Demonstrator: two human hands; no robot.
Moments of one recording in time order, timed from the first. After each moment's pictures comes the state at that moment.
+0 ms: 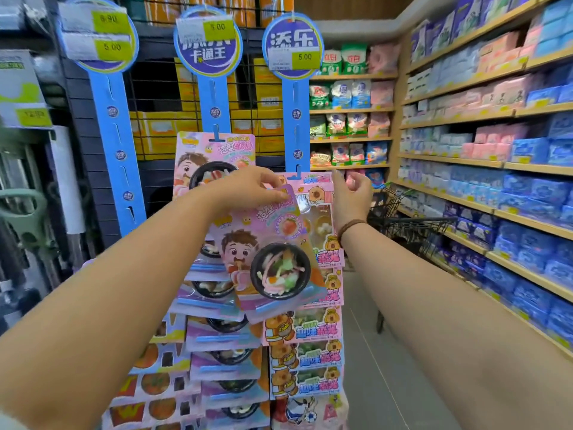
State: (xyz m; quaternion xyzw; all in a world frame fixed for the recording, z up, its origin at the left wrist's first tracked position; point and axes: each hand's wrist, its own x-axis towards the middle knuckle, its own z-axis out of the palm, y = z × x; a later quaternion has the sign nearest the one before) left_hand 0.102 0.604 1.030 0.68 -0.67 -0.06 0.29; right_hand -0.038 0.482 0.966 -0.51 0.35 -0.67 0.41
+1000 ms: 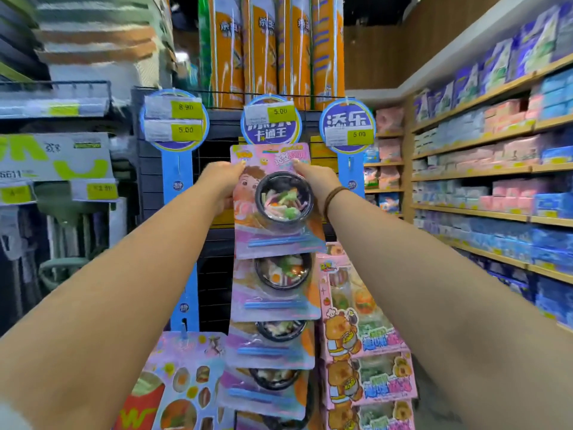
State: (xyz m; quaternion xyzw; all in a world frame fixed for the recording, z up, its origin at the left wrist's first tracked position) left_hand 0.232 0.590 1.130 0.57 -0.44 -0.15 0.68; right_hand 0.097 0.492 1.123 -0.66 0.28 -0.51 0.47
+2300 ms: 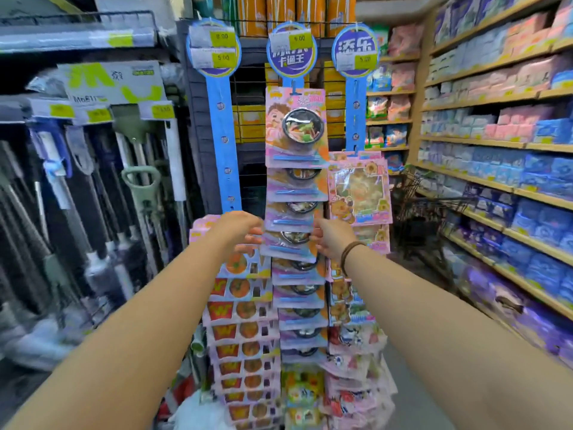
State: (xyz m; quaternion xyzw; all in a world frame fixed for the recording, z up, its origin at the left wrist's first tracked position) left_hand 0.196 0.773 0.949 0.70 -0.36 -0.34 0.52; right_hand 0.045 0.660 0.908 -0.53 0.42 -0.40 0.62
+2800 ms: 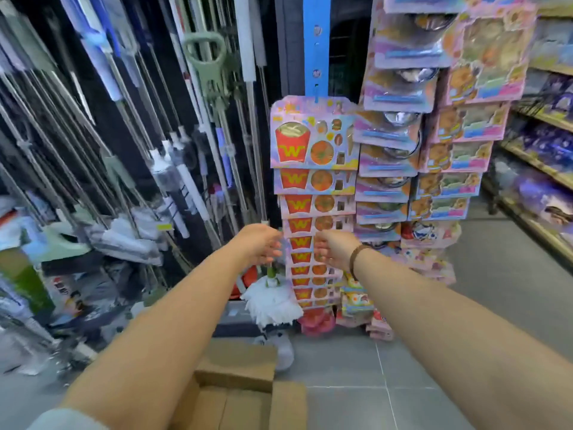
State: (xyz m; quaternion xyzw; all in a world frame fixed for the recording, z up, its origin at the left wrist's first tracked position) left_hand 0.333 0.913 0.759 0.76 -0.26 -0.45 0.39; right_hand 0.191 0.823 0.716 -0.46 0.50 -0.21 0.70
